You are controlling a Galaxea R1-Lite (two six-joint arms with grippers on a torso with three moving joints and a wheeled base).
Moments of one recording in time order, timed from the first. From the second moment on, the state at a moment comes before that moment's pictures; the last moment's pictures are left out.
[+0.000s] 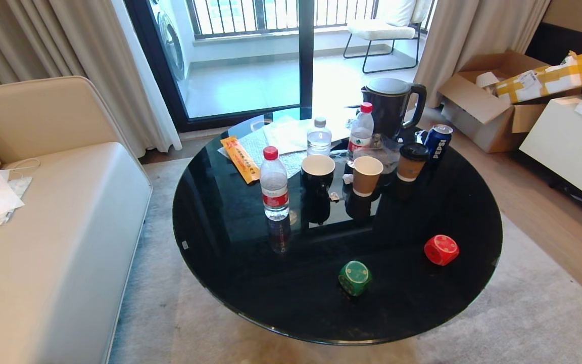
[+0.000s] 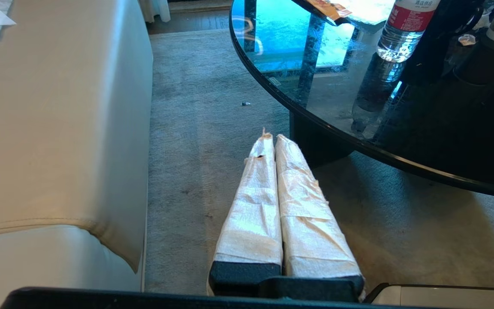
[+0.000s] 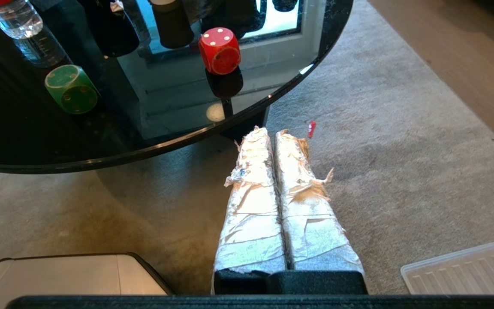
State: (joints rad) left arm 0.00 0.00 0.00 0.00 0.00 -0.01; right arm 0.00 0.00 -0.07 0.18 -0.04 0.03
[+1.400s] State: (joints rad) left arm 0.00 0.00 0.00 0.00 0.00 -0.01; right arm 0.00 0.00 -0.07 0.18 -0.04 0.03
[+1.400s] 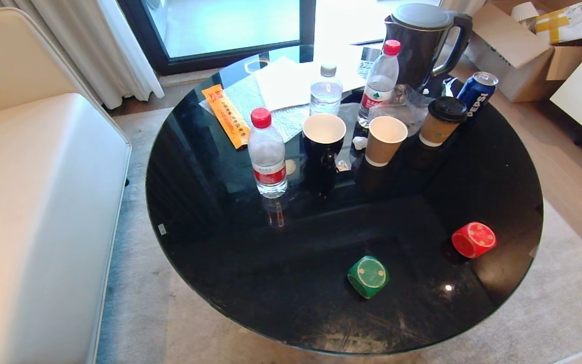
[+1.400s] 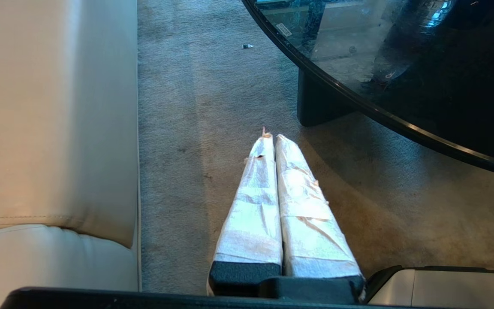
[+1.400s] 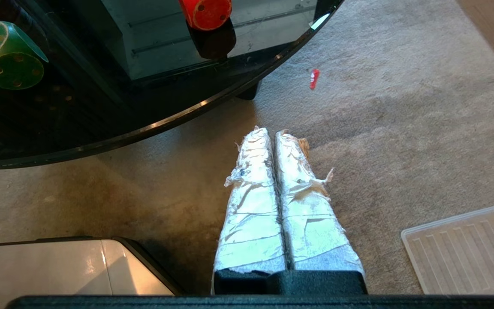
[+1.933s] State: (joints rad) left arm 0.00 0.00 0.00 0.00 0.00 -0.01; right arm -0.01 0.37 -0.37 0.19 -0.04 0.11
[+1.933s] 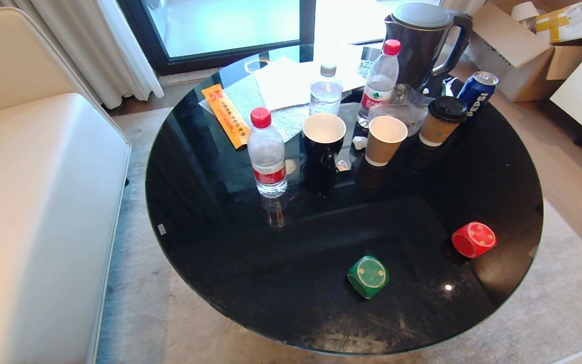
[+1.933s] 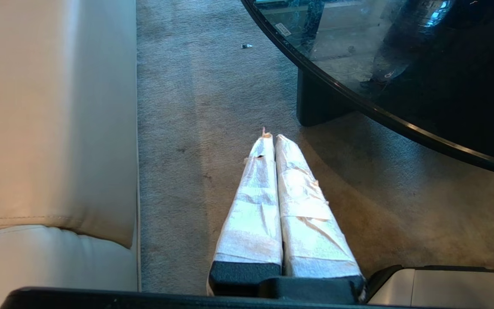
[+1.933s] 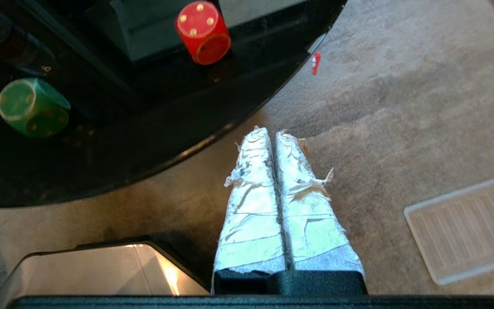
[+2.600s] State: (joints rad) left arm 0.00 0.00 0.00 0.00 0.00 -0.01; right arm 0.10 1.14 -0.68 0.05 0.02 0.22
